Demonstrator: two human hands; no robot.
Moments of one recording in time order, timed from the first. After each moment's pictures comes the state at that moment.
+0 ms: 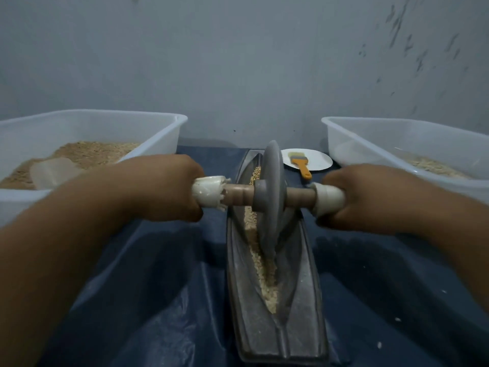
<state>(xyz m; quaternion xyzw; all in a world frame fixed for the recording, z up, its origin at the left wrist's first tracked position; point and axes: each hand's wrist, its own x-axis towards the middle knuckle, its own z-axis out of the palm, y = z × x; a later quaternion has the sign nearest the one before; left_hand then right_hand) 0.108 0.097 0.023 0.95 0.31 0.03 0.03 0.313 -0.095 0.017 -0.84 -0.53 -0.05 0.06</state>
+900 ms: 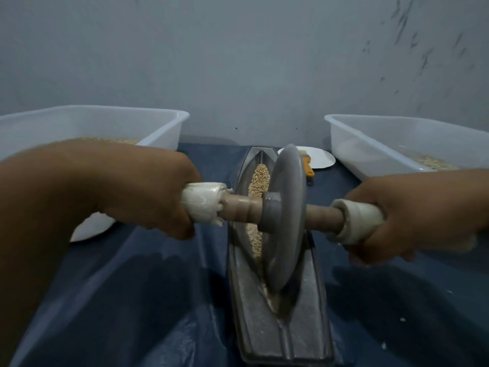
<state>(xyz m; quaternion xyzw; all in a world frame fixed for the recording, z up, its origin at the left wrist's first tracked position) 0.091 0.092 0.036 0.95 0.30 -0.08 0.02 0.310 -0.116 0.036 -0.80 -0.54 0.26 0.06</state>
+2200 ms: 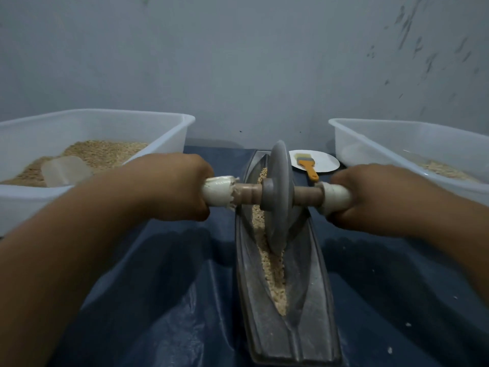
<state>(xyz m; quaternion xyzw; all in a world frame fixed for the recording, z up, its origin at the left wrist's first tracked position) 0.109 0.095 0.020 0.95 0.30 0.05 -0.02 0.314 -0.091 0.012 -0.84 -0.53 -0.09 0.06</state>
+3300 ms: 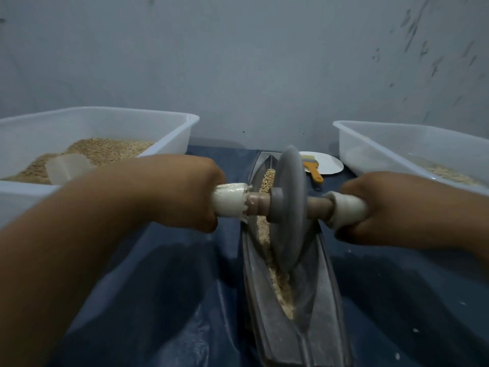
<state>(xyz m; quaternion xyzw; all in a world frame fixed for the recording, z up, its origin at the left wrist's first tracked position) 0.105 0.090 0.024 0.97 0.25 0.02 -0.01 0.309 -0.101 0.022 -0.83 -0.56 0.00 0.06</state>
